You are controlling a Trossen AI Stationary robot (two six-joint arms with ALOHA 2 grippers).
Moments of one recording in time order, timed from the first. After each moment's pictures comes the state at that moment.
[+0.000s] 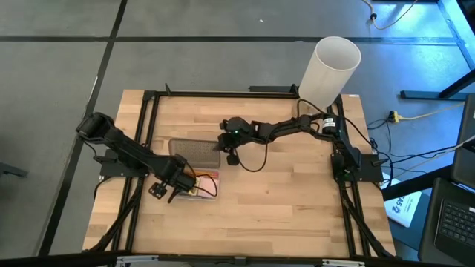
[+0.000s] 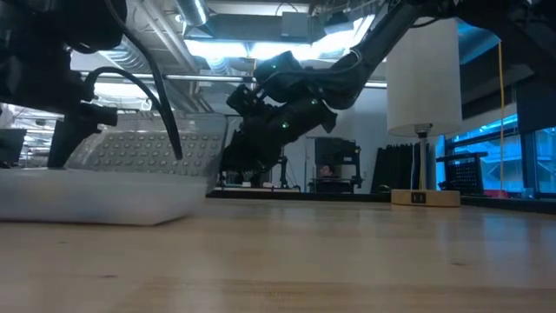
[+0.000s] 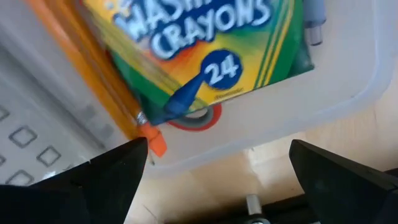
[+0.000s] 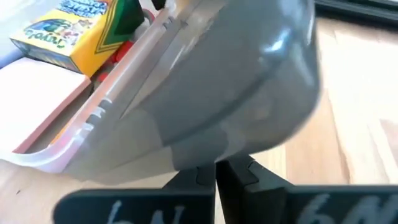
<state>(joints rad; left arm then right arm) -0.41 1.47 0.80 -1.10 -0.04 0.07 -0.19 2.20 1.36 0.28 -0.34 -0.32</state>
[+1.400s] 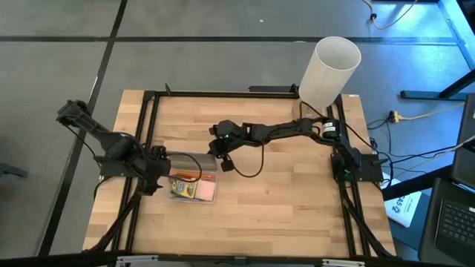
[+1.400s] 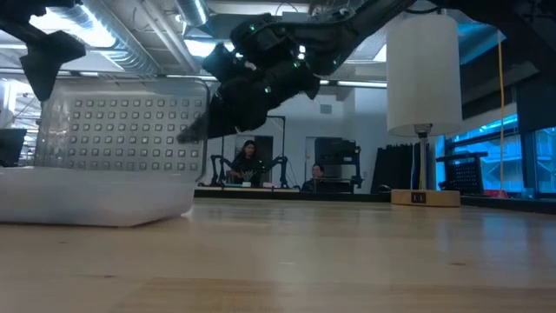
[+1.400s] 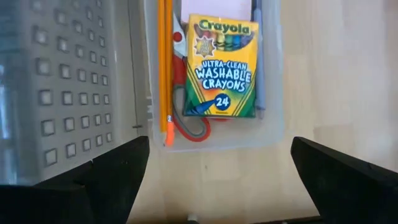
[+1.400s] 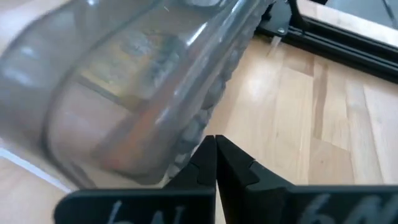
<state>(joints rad) -0.57 0.89 0.80 -1.15 -0.13 -0.46 -0.11 2.20 1.57 0.03 -0.33 -0.40</state>
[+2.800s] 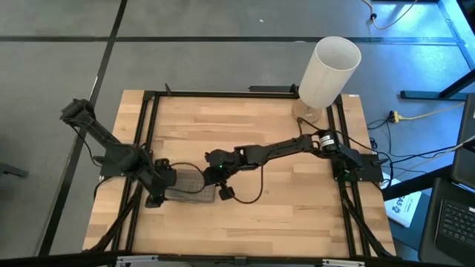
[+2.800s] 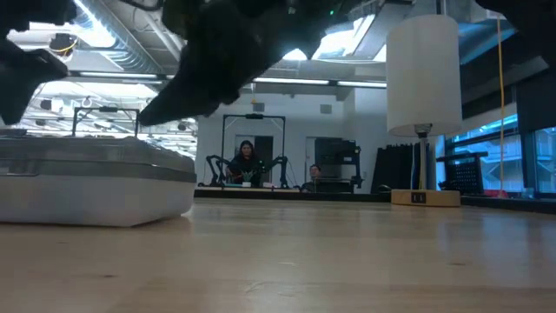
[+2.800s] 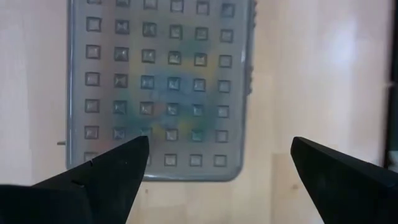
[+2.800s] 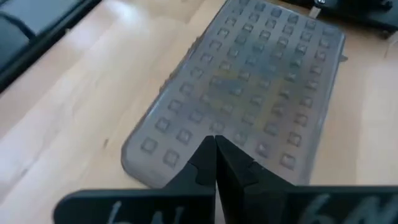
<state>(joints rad) -0.65 1.00 0.72 -0.91 -0.08 -0.70 0.11 2.23 1.74 -0.23 -0.26 -0.22</state>
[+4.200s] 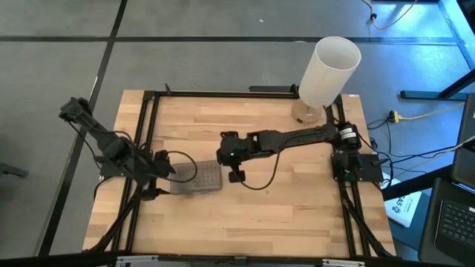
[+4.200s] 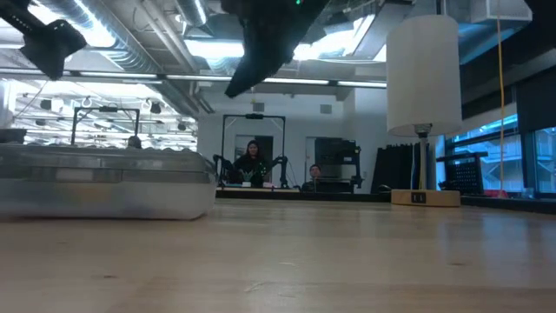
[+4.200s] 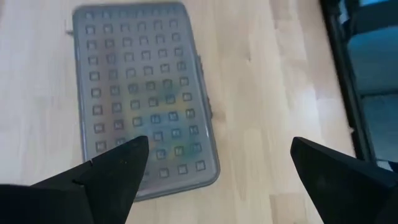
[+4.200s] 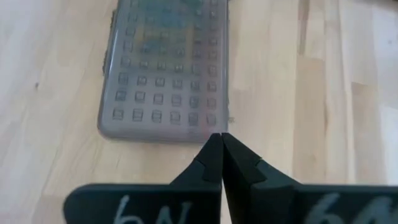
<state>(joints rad) -0.65 0.80 0.72 -0.87 -0.22 -0.60 0.08 2.02 1.74 -0.61 0.10 -0.16</state>
